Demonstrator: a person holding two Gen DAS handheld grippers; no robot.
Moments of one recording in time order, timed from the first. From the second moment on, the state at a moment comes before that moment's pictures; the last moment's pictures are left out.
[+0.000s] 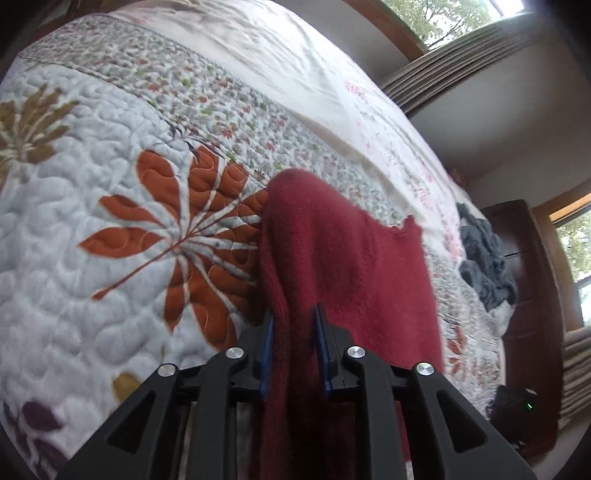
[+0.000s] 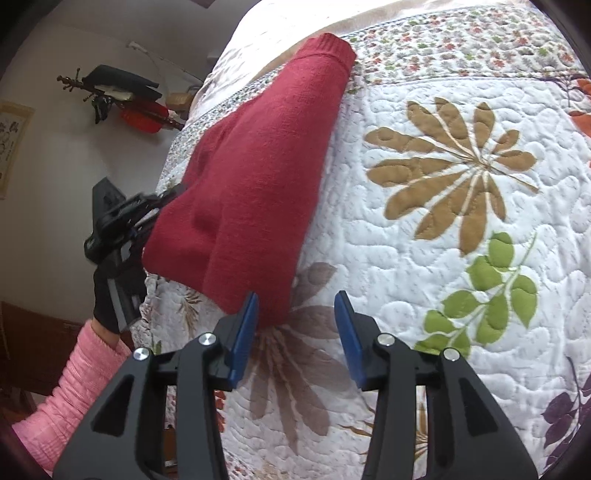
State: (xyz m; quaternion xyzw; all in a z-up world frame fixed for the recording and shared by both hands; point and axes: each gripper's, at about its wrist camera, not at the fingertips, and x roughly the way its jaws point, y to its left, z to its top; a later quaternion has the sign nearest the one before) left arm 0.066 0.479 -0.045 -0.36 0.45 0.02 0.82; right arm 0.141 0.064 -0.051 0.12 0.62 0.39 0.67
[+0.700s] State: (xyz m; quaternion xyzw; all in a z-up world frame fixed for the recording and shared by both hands) left arm 0.009 0.441 -0.038 -0.36 0.47 -0.03 0.81; right arm 0.149 0.111 -0.064 0.15 0.65 0.42 0.62
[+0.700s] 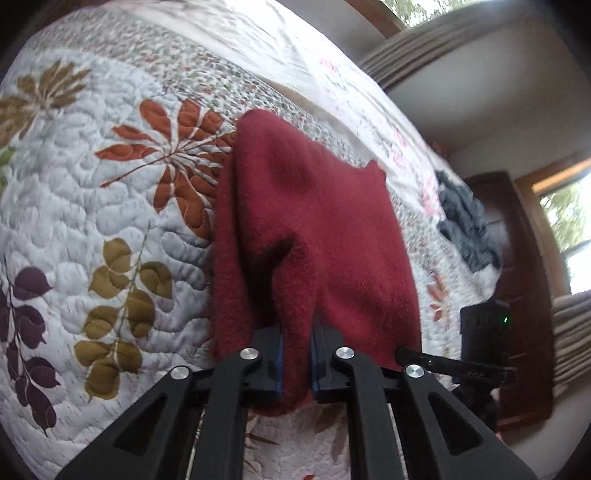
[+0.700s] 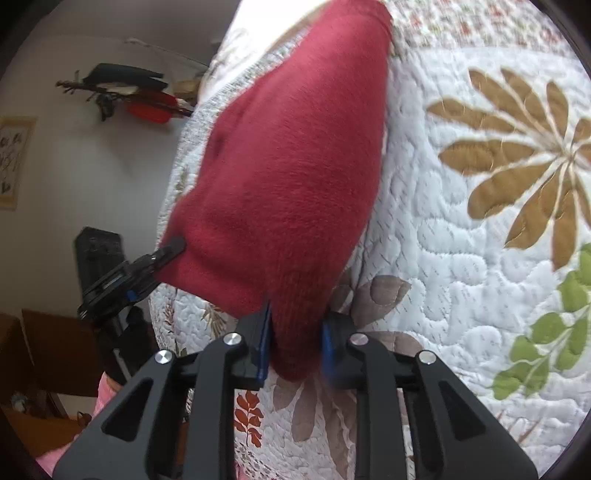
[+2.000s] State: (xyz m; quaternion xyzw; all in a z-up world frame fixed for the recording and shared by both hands) left arm 0.126 0.489 -0.050 -0.30 0.47 0.05 0.83; right arm 0.138 0.119 -0.081 0.09 0.65 0.41 0.63
